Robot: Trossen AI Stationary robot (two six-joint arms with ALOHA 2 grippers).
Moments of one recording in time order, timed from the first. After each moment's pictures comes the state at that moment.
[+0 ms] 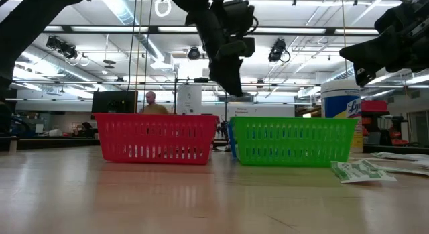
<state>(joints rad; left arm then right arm) 0.26 2.08 1.88 -0.87 0.02 0.13 -0.01 0.01 0.02 0.01 -0.02 0.14</state>
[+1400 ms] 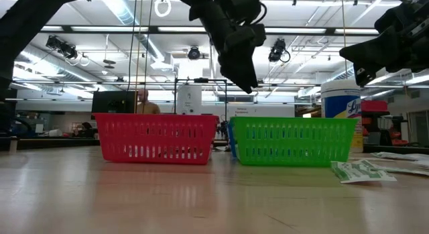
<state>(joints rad) 0.20 2.08 1.88 -0.79 0.05 0.14 0.00 0.01 0.02 0.01 -0.02 0.14</state>
